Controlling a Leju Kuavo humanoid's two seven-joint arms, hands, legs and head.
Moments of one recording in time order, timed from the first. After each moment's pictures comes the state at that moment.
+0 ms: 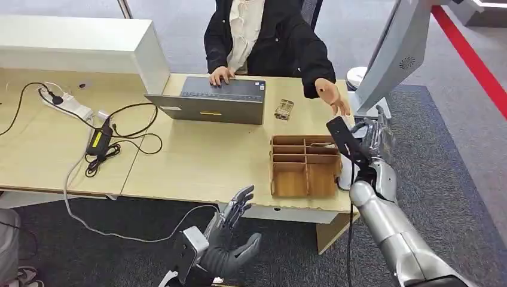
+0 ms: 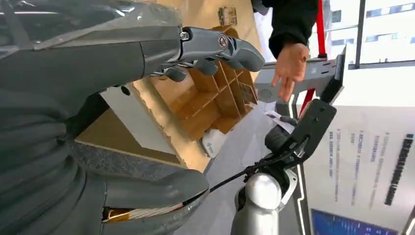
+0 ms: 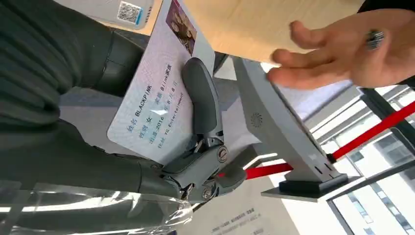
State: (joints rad) left arm -0.14 0.03 -0.91 -1.65 -0.05 0.28 -0.21; right arm -0.64 -0.17 0.34 -0.84 0.66 -0.68 0.20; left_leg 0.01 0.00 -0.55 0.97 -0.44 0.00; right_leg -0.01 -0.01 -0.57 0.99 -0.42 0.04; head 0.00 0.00
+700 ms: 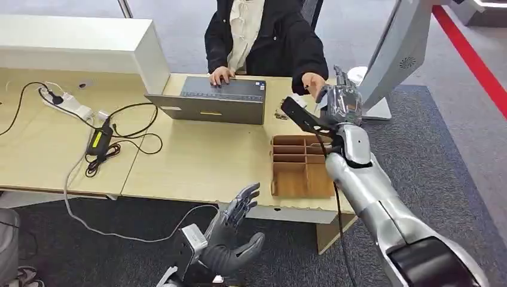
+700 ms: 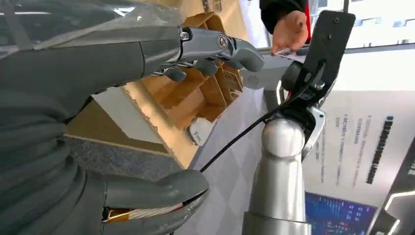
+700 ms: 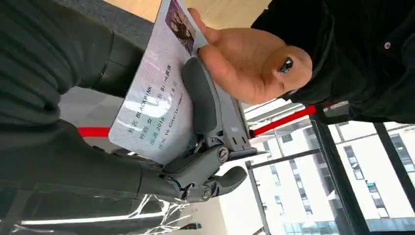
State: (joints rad) left arm -0.18 0.03 -0.91 -1.64 -0.01 0.21 -0.25; right arm -0.87 -0.07 0.50 -0.74 0.92 -0.54 0.24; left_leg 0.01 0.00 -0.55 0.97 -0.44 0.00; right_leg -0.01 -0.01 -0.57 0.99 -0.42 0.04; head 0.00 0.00
